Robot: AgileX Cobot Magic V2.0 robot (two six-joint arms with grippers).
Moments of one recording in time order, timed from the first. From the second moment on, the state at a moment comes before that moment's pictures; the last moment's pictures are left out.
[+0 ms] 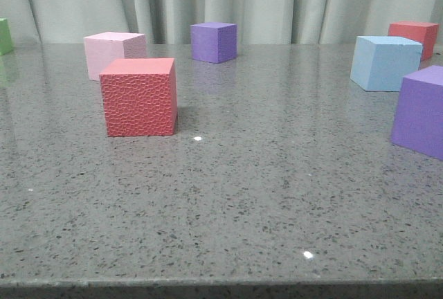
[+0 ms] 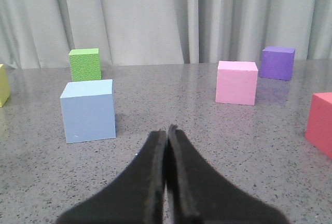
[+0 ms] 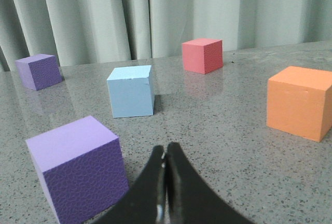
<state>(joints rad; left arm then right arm) -0.08 0.00 0.01 0.00 0.04 -0.03 0.01 -0.01 0.02 -0.01 0.03 0.16</state>
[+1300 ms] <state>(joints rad) -0.08 0.13 -0.29 0.00 0.20 -0.03 0.01 0.15 -0.30 -0.01 0.37 0.16</state>
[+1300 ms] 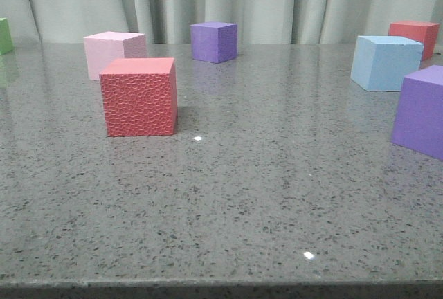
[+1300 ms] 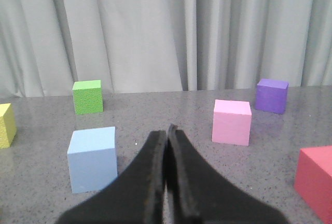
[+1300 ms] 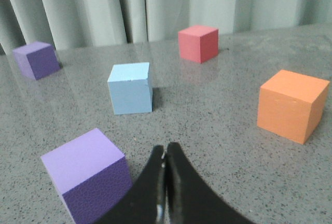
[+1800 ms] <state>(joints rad) -0.08 0.55 -0.65 -0.01 0.27 -0.03 0.01 0.50 -0.63 -0.01 0.59 0.15</state>
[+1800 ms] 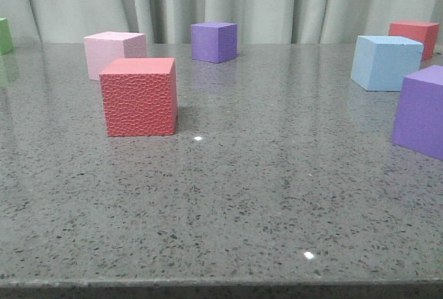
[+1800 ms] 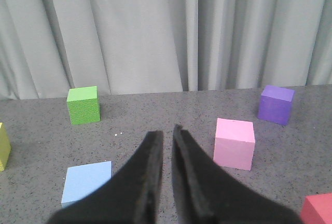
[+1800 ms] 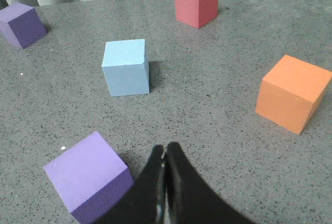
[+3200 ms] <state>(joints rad) -0.01 0.73 -0.75 -0.05 0.34 -0.05 0.01 1.08 -1.15 0.01 0.90 0.14</state>
